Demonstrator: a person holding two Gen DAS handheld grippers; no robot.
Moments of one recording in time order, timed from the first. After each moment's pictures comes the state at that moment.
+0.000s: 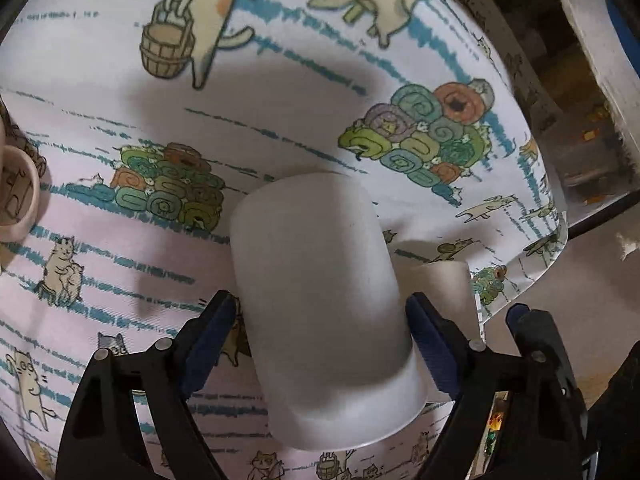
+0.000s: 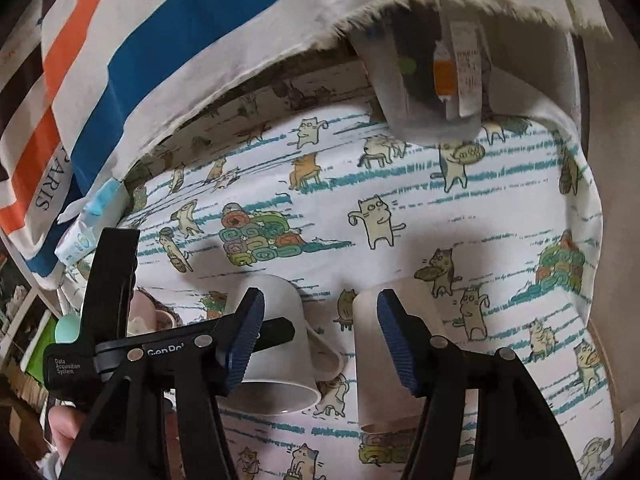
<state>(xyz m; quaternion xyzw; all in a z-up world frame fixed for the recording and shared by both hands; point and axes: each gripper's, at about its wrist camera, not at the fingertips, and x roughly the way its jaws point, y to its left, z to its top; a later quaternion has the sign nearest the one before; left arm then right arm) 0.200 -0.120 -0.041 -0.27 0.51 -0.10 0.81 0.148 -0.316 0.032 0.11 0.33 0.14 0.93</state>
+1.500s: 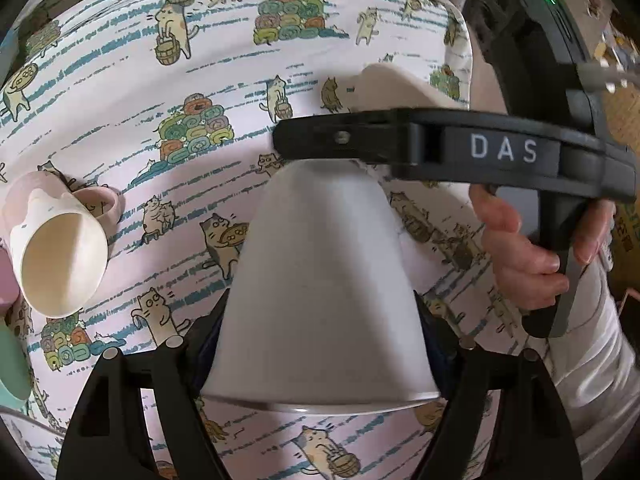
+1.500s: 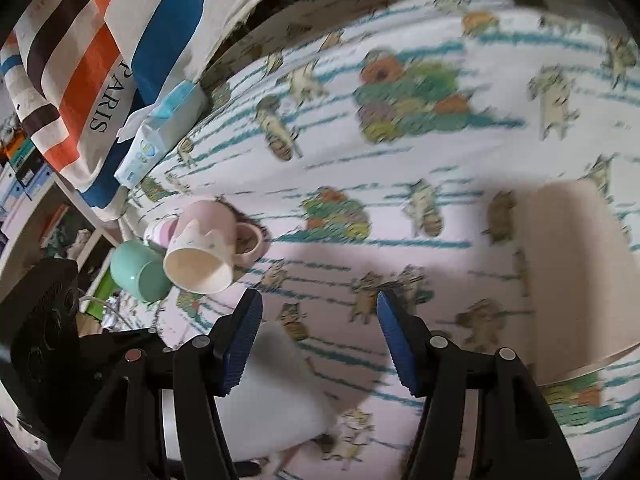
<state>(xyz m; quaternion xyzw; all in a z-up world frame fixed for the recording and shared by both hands) 0.075 -0.104 -0.026 0.07 0.51 -0.24 0.82 0.139 -0.224 -0.023 0.12 0.42 0.31 0.85</state>
